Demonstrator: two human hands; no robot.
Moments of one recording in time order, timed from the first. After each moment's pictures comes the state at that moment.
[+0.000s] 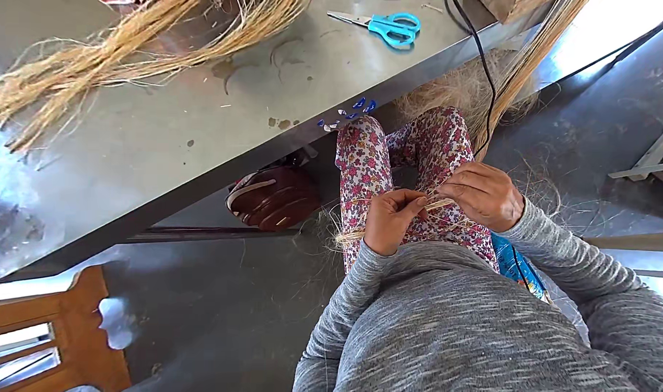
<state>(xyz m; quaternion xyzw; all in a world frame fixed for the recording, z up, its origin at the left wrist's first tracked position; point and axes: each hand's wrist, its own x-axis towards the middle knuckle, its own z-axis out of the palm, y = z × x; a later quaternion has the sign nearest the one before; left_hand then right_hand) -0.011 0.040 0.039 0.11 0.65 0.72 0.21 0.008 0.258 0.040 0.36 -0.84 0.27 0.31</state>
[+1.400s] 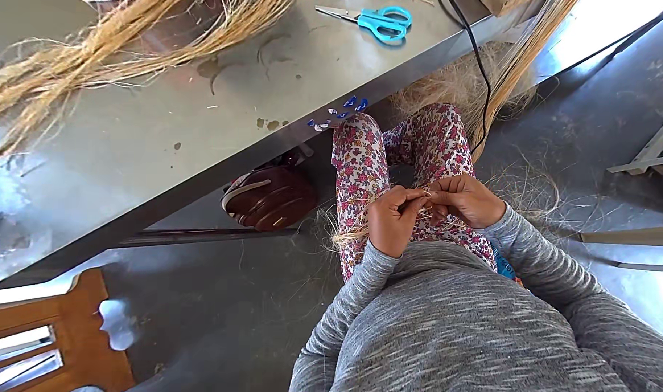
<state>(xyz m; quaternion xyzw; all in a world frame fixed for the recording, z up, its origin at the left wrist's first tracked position) -0.008 0.057 0.021 0.23 0.76 0.61 -0.03 0.017 0.237 0.034 -0.06 -0.58 0.79 -0.17</state>
